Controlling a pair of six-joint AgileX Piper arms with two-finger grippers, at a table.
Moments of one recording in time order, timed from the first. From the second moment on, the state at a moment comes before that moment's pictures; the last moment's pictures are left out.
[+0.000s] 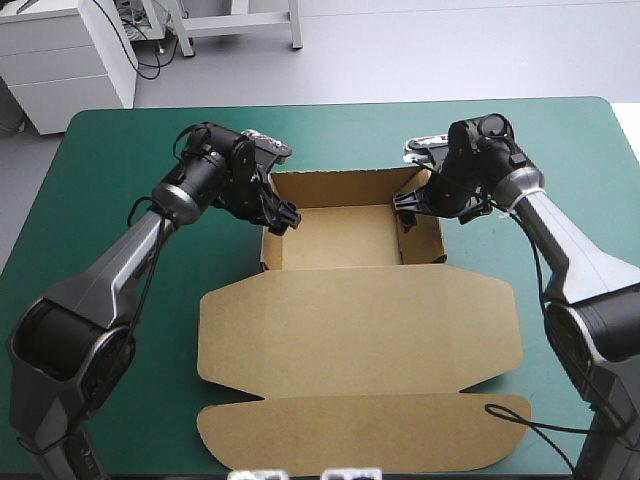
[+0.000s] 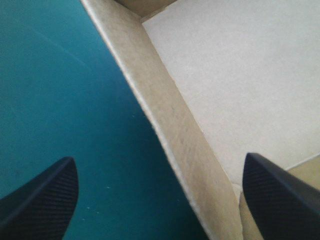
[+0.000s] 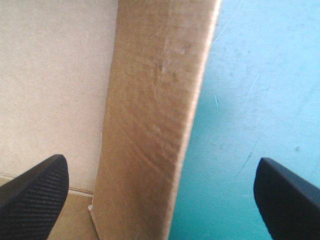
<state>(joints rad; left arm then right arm) -0.47 1.87 -1.78 0.06 1.23 0.02 0.31 1.88 -1.74 0.07 1.23 0.04</state>
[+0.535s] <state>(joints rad) -0.47 1.44 -1.76 0.08 1.25 0.04 0.31 1.59 -1.74 0.09 1.25 0.01</state>
